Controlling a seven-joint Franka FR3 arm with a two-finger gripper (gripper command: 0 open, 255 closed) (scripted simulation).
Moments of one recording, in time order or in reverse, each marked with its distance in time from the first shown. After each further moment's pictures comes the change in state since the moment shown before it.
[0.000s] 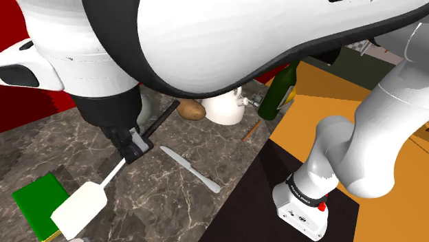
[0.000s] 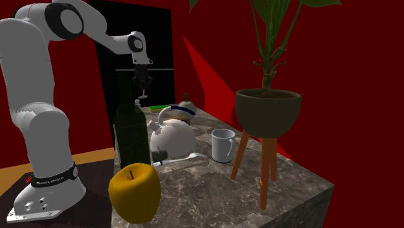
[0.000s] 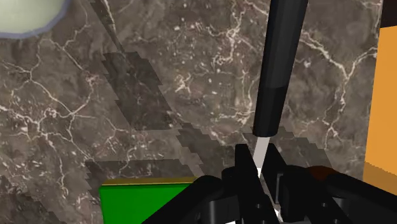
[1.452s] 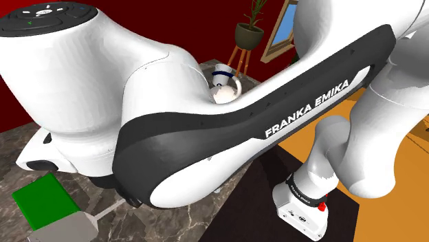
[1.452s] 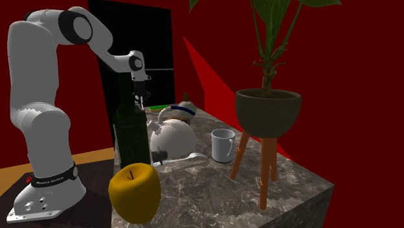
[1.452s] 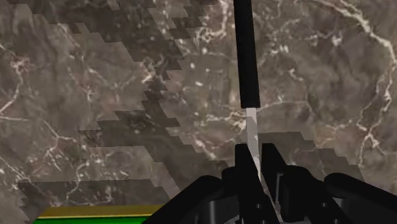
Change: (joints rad) arm 0.033 0.092 0.021 -0.157 -0.038 0.239 0.085
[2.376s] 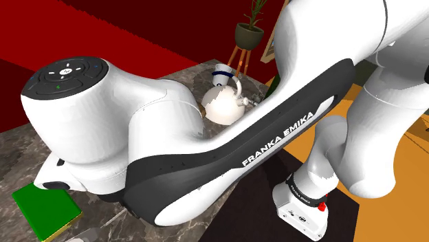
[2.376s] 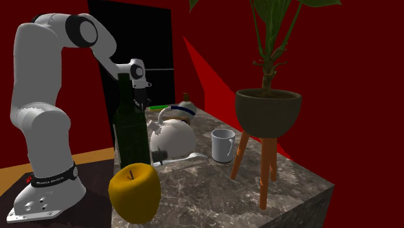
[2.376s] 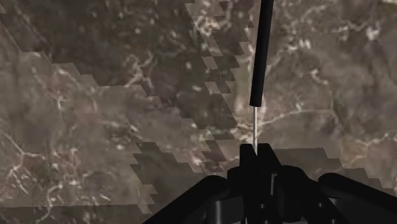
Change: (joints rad) arm 0.006 0.057 -0.004 -0.054 -0.028 0.110 0.025
